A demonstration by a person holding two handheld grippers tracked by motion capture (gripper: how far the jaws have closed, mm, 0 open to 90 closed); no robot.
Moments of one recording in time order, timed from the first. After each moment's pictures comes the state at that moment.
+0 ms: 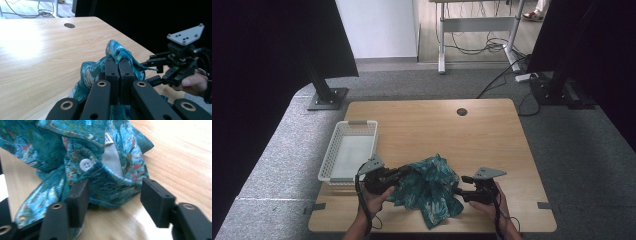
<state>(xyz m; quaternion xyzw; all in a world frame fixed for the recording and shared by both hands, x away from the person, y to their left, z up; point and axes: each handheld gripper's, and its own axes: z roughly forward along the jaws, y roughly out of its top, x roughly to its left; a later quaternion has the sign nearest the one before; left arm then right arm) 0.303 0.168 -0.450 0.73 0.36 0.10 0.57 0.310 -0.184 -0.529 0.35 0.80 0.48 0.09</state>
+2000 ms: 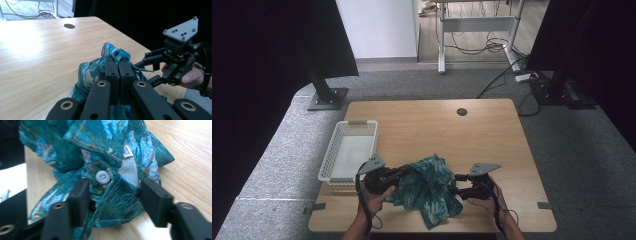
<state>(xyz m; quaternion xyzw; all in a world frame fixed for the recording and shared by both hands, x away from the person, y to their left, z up) 0.303 0.166 -0.446 0.74 0.35 0.10 0.56 0.325 -0.174 -0.521 0.28 0.82 0.49 0.05</state>
